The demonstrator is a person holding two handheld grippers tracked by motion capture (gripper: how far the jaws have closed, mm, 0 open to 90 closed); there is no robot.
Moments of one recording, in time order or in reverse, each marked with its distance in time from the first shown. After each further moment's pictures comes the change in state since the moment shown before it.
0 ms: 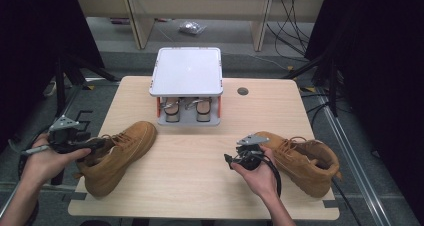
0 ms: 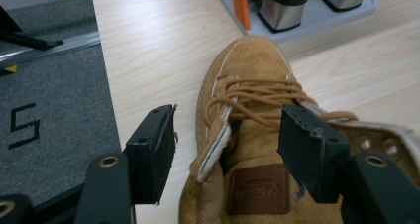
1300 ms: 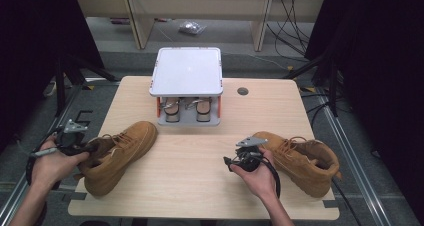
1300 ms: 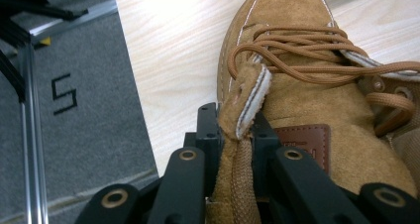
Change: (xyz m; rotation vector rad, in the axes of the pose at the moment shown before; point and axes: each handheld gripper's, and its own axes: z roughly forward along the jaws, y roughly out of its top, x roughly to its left) left arm -0.014 -0.003 0.008 0.117 0.118 0.050; right arm 0.000 -0.005 0.006 0.016 0.012 0.003
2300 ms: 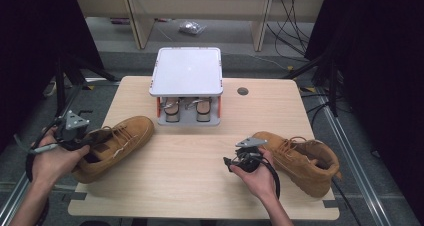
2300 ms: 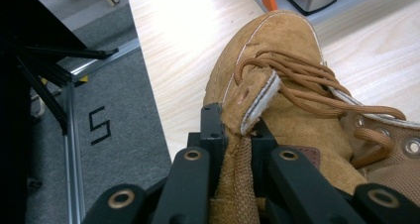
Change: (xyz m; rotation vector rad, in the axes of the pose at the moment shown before) left arm -0.011 0.024 -0.024 -0.086 0.082 0.087; right arm 0.001 -0.002 0.001 0.011 -0.011 -0.009
